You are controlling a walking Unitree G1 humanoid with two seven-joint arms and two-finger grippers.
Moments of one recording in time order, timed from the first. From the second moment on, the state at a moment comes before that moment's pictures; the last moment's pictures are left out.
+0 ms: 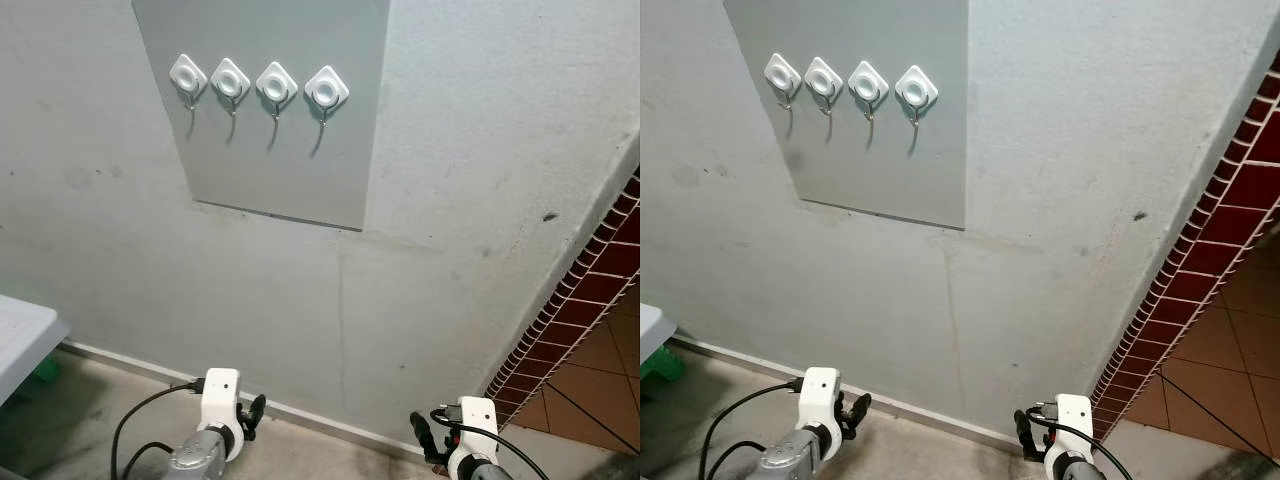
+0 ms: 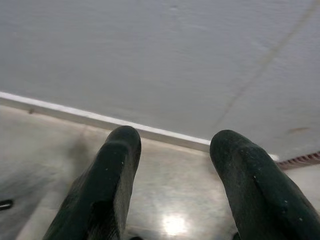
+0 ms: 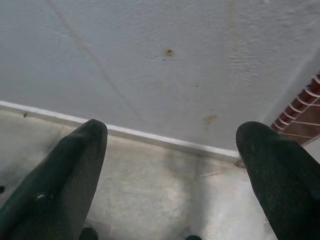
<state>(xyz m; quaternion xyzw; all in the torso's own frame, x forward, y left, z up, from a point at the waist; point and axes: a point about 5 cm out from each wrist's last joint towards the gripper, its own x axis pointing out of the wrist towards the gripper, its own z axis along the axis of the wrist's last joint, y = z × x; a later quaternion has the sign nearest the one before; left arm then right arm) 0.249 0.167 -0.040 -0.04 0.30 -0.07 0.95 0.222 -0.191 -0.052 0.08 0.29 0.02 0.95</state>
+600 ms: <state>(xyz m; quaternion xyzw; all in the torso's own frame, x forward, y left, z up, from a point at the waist) 0.191 0.172 -0.075 -0.04 0.37 -0.03 0.93 0.203 -0.200 -0.061 0.07 0.31 0.00 0.95</state>
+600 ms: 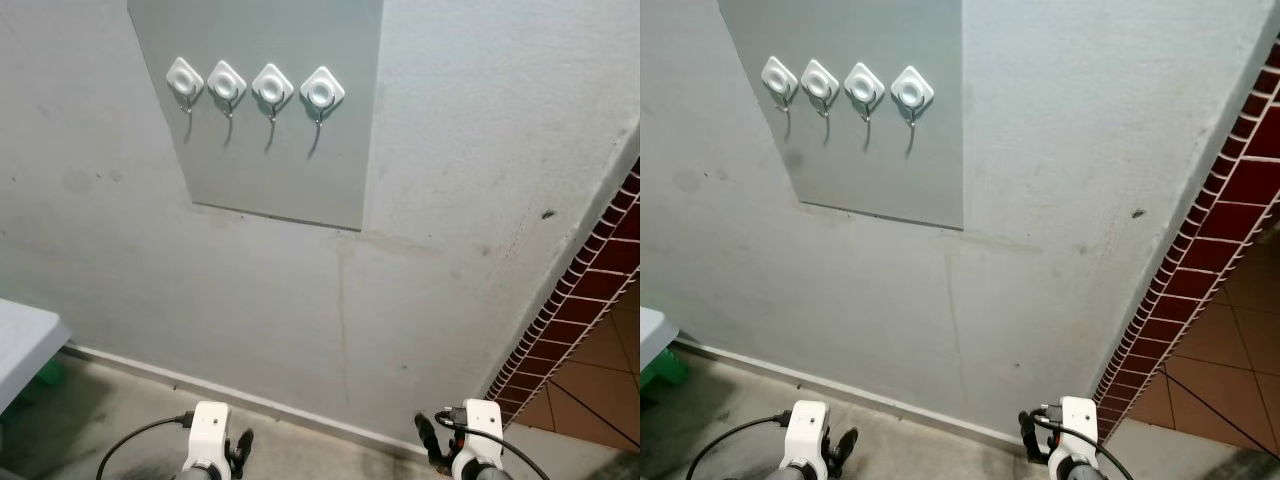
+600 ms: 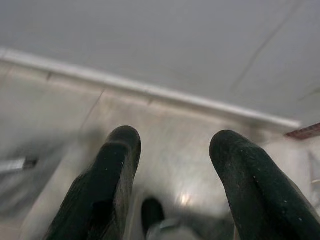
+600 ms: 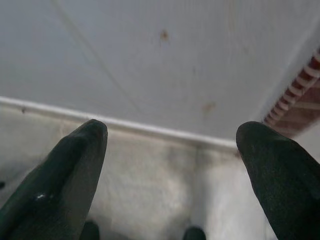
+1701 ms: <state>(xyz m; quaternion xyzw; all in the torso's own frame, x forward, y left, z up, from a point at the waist) 0.192 0.173 -0.076 -0.05 0.38 -0.03 0.92 0.179 -0.194 -0.076 0.05 0.36 0.01 0.93</state>
